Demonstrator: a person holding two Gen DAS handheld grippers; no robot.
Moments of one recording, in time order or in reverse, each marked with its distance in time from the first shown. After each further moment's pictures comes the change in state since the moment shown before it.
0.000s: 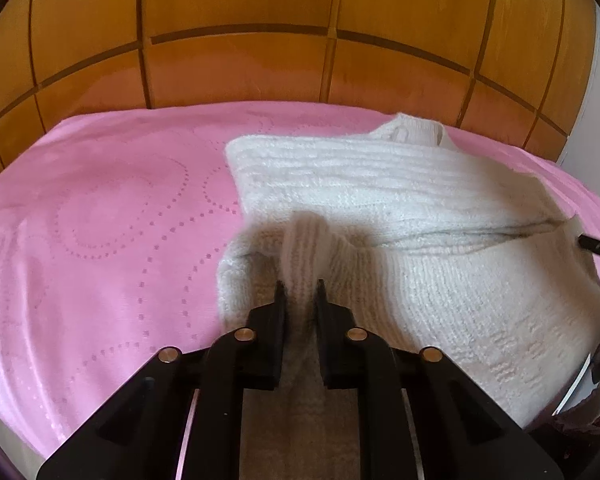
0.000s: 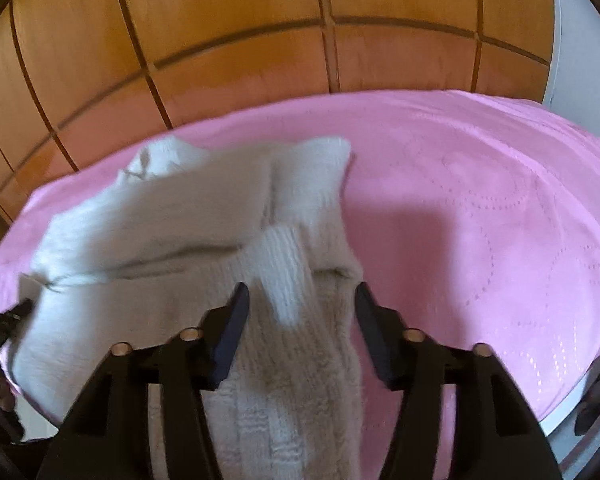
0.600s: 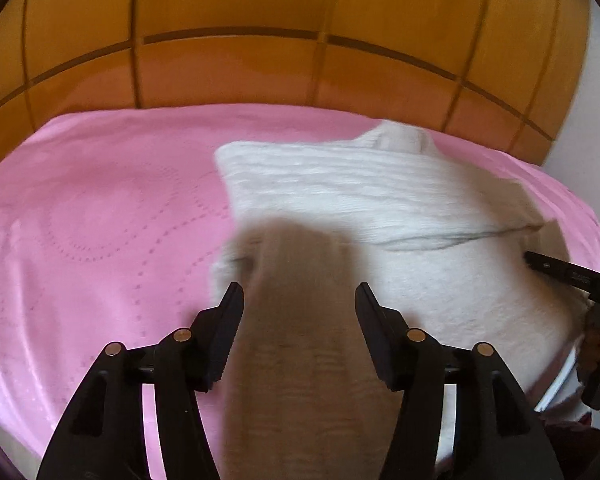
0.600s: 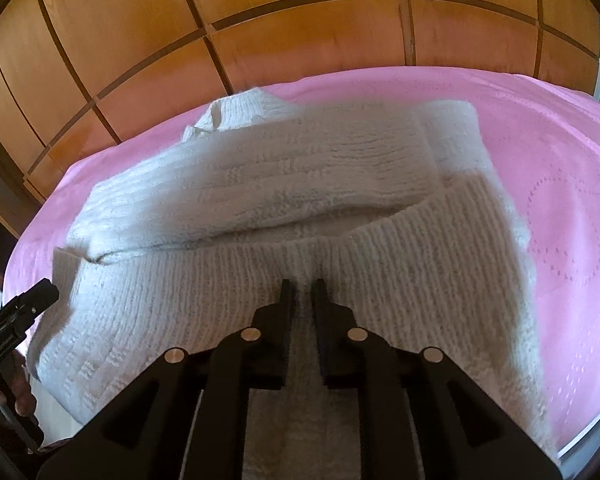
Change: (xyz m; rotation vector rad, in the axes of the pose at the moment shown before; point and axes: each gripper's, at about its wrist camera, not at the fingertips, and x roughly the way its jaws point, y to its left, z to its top) left arm -0.004 0.006 0.005 -0.020 0.013 -0.054; right arm 0.032 0.076 -0.011 -0.029 0.067 0.159
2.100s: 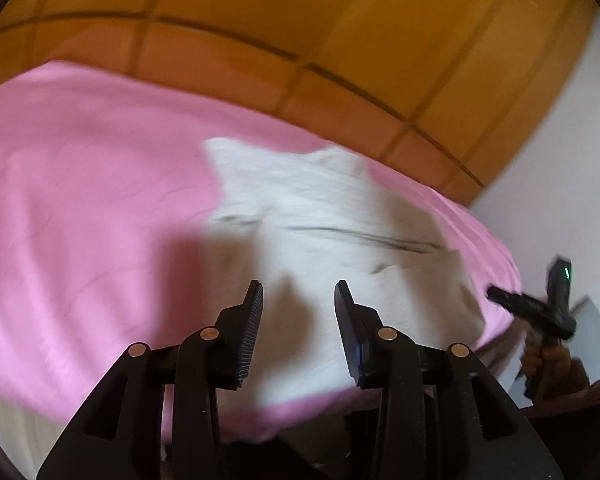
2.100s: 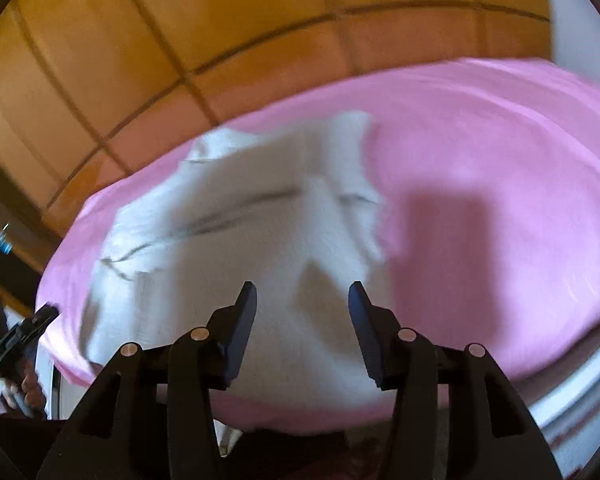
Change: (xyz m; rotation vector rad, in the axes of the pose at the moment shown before) left arm -0.073 0.030 -0.020 -0.139 -0.016 -0.344; right arm -0.104 -0.064 -0.023 0.100 -0.038 0.075
